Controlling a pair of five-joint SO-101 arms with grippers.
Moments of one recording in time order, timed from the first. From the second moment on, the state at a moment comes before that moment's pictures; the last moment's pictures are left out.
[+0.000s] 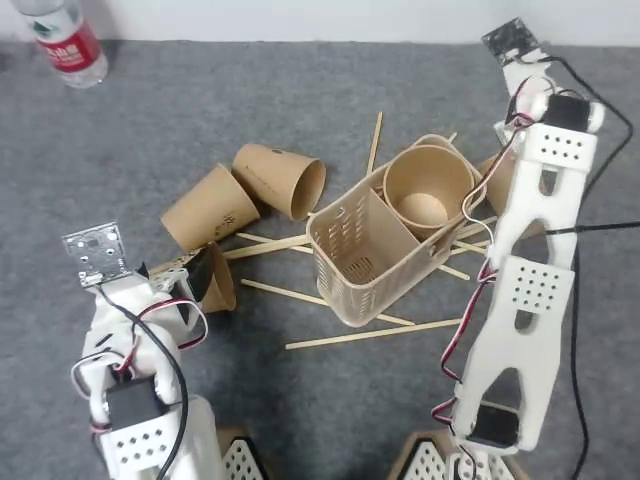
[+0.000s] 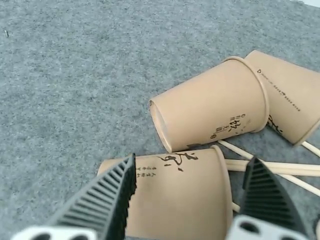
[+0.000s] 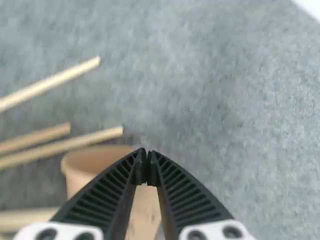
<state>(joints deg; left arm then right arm) -23.0 -91.2 84.1 54.4 10.7 10.2 61.8 -84.2 90.3 42.5</state>
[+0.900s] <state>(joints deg) -23.0 -91.2 84.1 54.4 10.7 32.3 39.6 -58.4 100.6 65.1</state>
